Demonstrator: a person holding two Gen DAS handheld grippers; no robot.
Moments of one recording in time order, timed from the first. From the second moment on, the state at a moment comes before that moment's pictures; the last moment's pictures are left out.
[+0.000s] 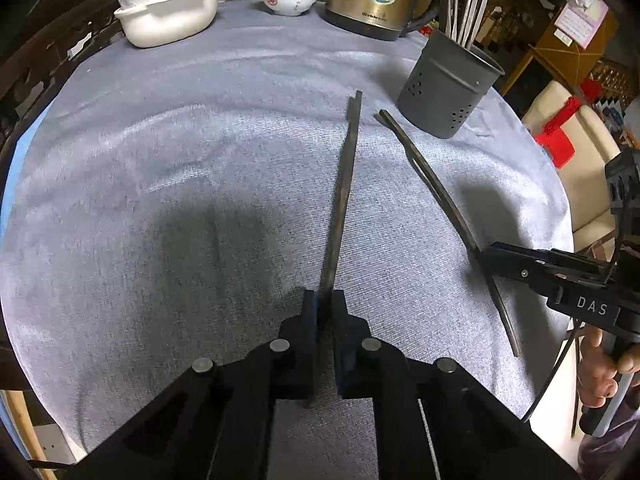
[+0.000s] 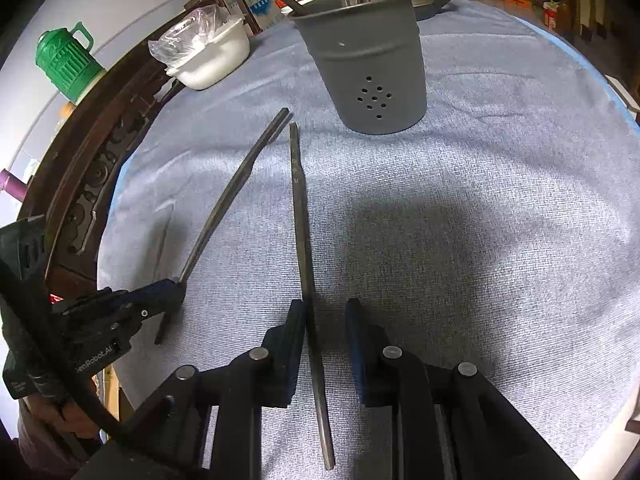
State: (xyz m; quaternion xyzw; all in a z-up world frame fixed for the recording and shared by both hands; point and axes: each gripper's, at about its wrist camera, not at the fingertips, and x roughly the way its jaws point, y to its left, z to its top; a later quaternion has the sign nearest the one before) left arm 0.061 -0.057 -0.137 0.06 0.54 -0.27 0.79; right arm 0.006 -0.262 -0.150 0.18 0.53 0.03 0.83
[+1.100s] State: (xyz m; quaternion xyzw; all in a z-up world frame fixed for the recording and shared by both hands) left arm 0.135 -0.082 -0.109 0.09 0.57 -0.29 0.77; right arm 0.093 -0.248 -0.145 0.13 0.54 -0.02 0.83
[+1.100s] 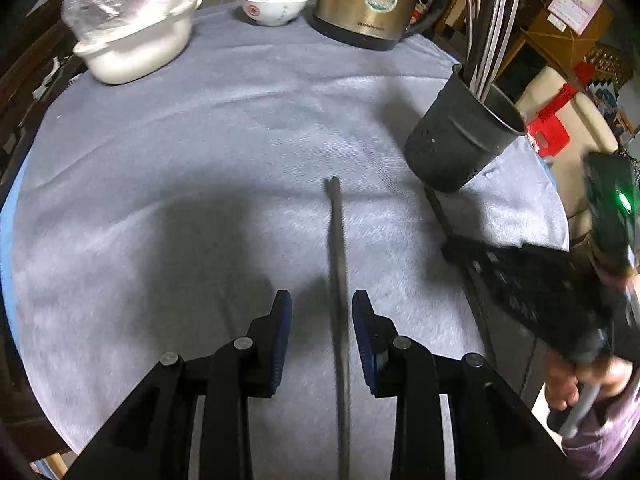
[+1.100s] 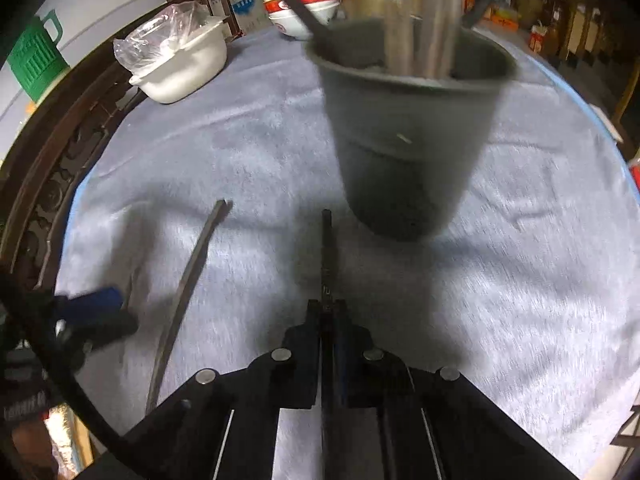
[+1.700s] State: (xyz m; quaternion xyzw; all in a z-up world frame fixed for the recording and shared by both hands) left arm 0.168 -0.123 -0.133 0.11 0.59 -0.25 0.76; right arm 0.087 -0.265 -0.146 0.15 0.55 -0.01 0.82
